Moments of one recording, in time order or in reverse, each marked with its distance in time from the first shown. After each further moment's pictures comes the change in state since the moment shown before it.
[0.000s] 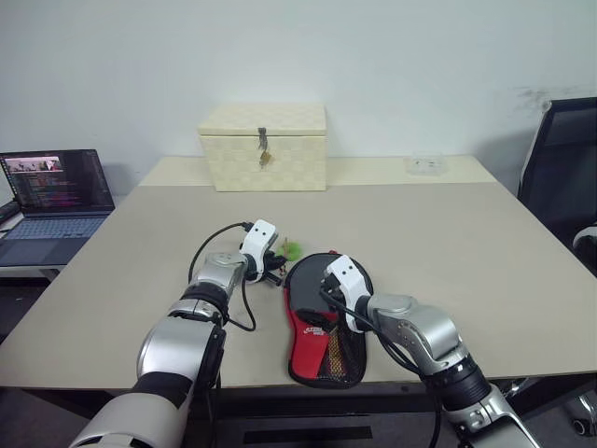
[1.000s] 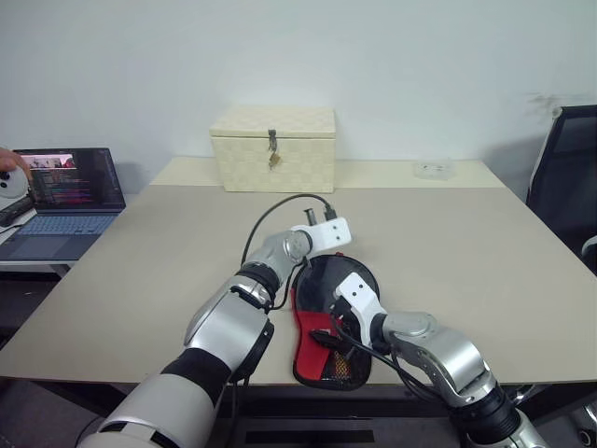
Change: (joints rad) left arm -0.186 -0.220 -0.445 0.083 0.564 -0.383 0.299; right arm 0.190 -0.102 0.063 -0.326 -0.047 0.145 0.002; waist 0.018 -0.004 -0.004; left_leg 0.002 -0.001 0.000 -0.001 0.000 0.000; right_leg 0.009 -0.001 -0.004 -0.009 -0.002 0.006
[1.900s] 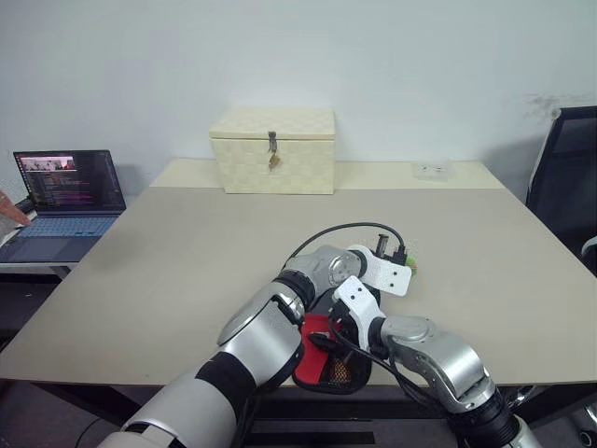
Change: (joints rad) left arm -0.019 -0.136 -0.079 0.001 0.051 -0.258 -0.079; right arm 0.003 0.026 0.000 0.003 0.000 0.014 -0.014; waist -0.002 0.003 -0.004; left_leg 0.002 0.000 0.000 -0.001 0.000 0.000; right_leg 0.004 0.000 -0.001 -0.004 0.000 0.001
